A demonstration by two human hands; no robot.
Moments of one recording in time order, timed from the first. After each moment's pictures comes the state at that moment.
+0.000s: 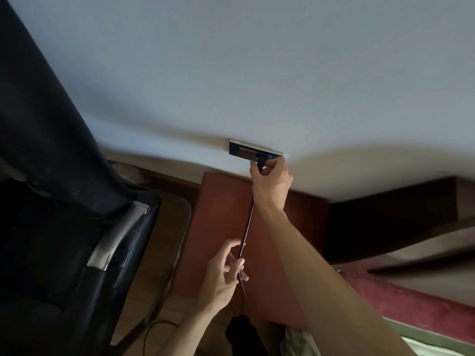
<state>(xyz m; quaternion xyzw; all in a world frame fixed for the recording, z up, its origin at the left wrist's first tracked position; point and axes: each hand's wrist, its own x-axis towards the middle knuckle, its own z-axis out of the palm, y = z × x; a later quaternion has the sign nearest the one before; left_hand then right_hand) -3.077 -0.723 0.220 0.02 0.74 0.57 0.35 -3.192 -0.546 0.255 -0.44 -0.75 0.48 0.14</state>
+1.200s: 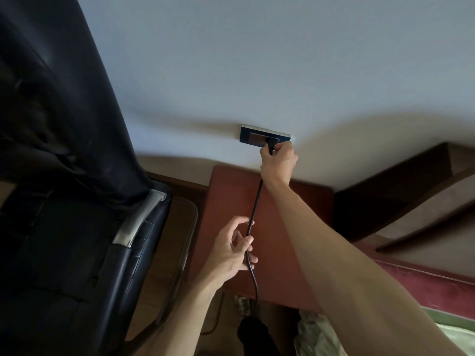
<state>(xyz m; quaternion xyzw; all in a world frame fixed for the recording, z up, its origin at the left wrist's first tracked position) -3.094 -0.740 0.279 -0.01 0.69 0.57 0.44 -3.198 -0.556 0.247 -0.45 -0.74 0.47 0.19</state>
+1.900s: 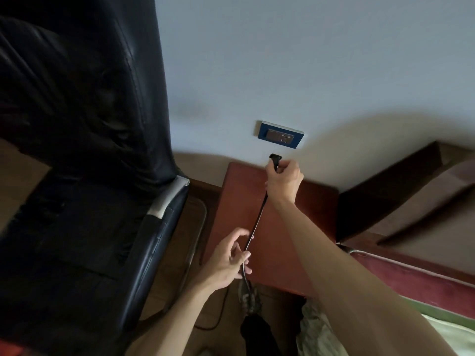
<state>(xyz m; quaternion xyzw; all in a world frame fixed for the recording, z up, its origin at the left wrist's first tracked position) -3.050 -0.818 0.280 0.08 0.73 0.51 0.45 -3.129 -0.629 0.289 -0.42 -0.74 0.48 0.20</state>
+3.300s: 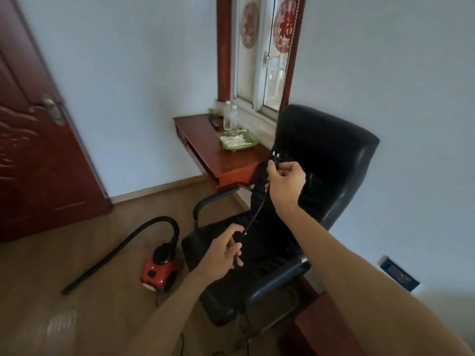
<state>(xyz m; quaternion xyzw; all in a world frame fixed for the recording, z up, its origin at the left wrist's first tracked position) -2.840 -1.108 0.584 -0.04 0.84 0.54 -0.03 -2.984 -0.993 0.690 0.04 -0.73 0.67 0.15</state>
